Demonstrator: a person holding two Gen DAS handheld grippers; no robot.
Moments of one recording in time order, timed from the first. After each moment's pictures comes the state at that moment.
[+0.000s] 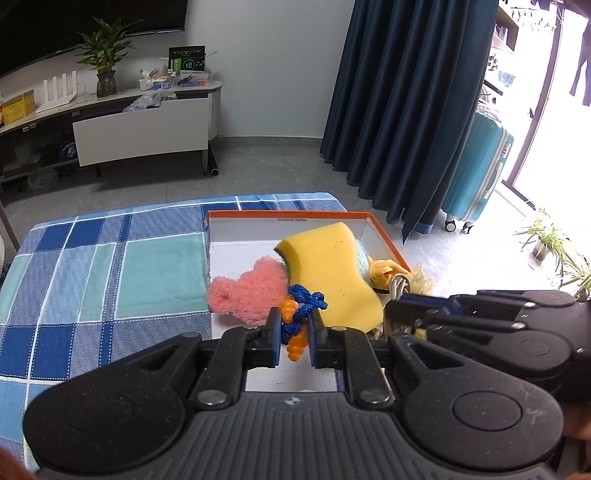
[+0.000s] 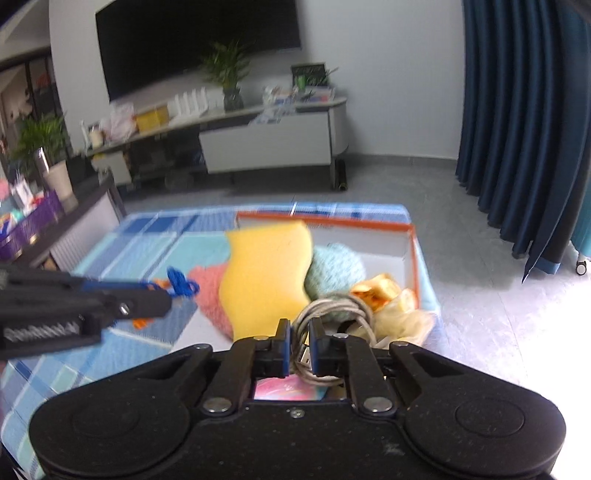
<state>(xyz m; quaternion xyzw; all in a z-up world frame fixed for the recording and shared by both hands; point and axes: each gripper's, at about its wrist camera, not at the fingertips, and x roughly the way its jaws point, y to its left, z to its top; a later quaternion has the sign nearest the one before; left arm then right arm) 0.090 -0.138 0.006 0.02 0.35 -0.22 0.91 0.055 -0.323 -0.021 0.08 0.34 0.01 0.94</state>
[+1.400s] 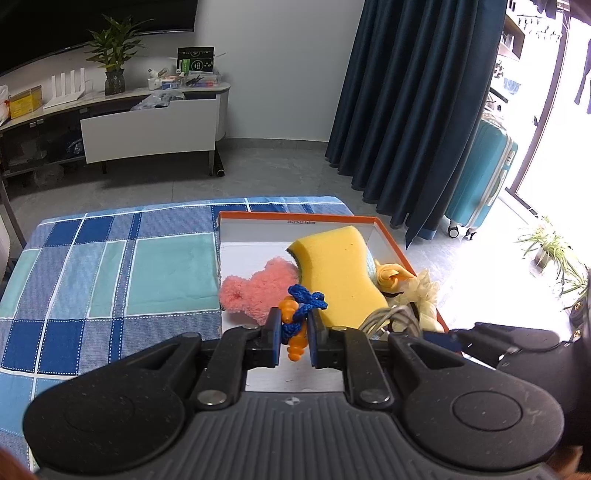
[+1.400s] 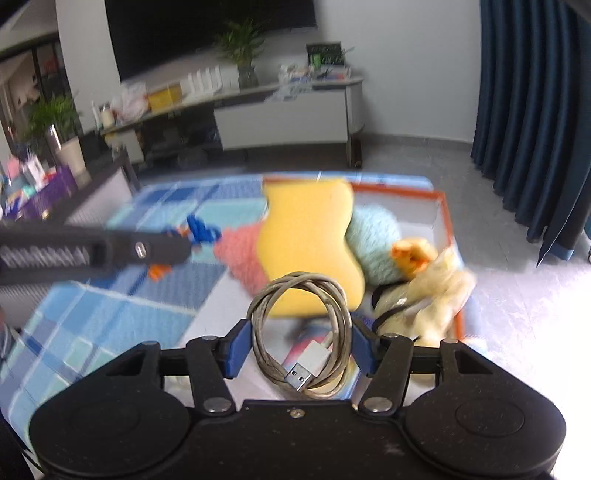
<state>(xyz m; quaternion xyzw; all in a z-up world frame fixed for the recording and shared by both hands) 0.090 -0.127 0.008 0.01 0.35 -0.22 0.91 0.049 -0.297 -0.032 0.07 0.37 0.03 0.93</state>
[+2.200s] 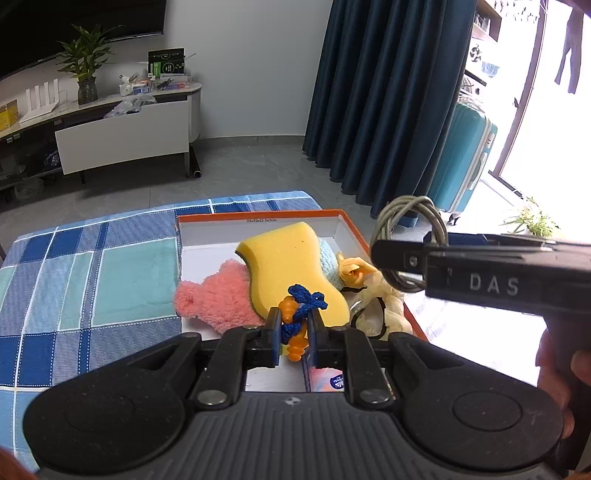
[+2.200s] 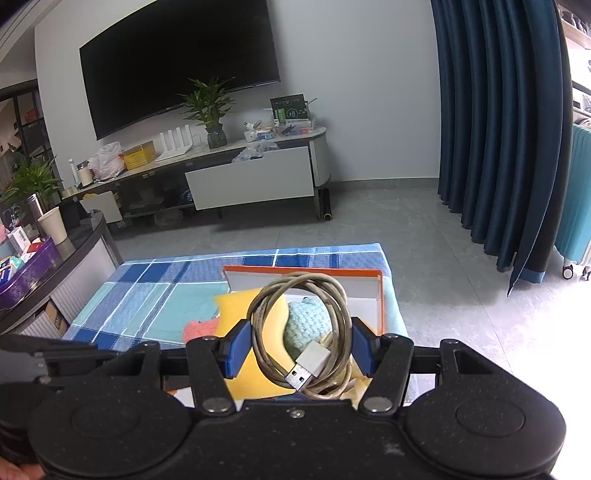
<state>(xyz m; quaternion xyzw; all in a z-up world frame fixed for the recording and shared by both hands) 0.085 -0.157 0.005 0.03 0.35 -0.24 0.90 0.053 -0.344 0.018 0.10 0.31 -0.02 0.95</state>
